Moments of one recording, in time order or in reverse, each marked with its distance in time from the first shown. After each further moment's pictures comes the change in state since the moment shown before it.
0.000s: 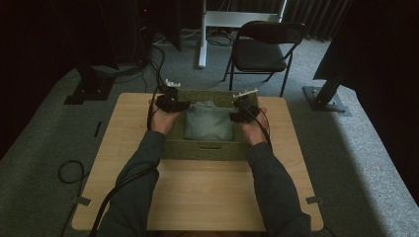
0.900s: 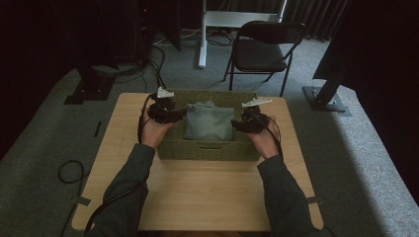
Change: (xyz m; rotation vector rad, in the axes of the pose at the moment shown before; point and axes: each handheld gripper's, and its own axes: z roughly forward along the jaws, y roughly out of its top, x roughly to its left) left arm -0.019 -0.032 -0.056 -0.069 -0.097 0.074; right arm -0.001 -0.037 -0.049 -0.122 0.168 -0.048
